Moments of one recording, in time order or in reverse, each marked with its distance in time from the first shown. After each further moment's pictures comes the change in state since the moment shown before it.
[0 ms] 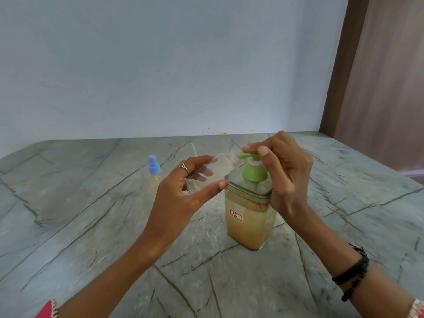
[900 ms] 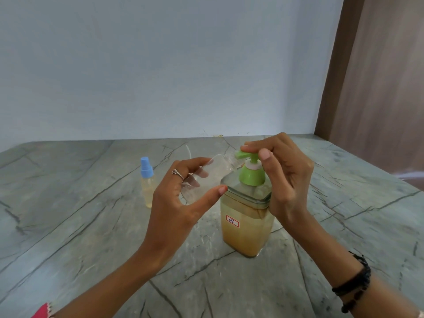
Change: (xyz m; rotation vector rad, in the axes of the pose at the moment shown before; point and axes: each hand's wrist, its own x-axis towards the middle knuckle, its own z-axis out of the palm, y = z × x) left_hand 0.000 -0.013 0.011 -0.027 0.104 0.127; right_hand -0.001 0.001 -0.001 0.021 0.012 -0.025
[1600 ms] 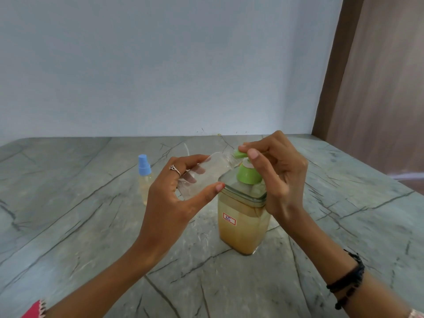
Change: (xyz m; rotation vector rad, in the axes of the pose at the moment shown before) left_hand 0.002 0.002 -0.003 0.039 -0.001 0.009; right_hand 0.000 -0.002 0.000 0.005 -0.030 0.075
